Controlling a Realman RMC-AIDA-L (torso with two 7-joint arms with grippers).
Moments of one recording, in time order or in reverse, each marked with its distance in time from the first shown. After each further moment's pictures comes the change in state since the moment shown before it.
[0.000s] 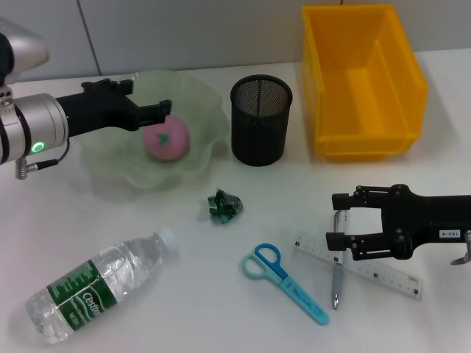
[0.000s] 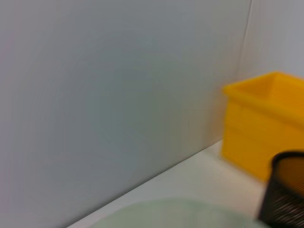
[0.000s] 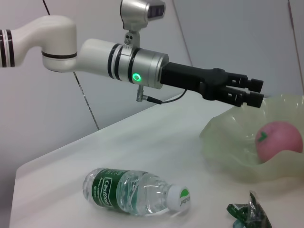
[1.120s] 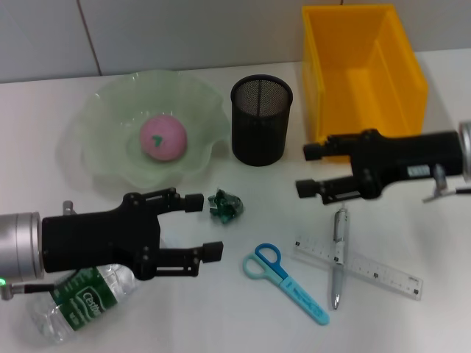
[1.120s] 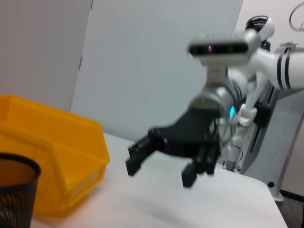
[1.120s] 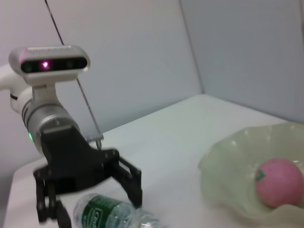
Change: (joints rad) left arm 0.231 0.002 -0.012 0.064 -0.102 0.770 0.207; right arm 0.140 0.002 -0.037 -0.107 -0.006 0.028 0.175
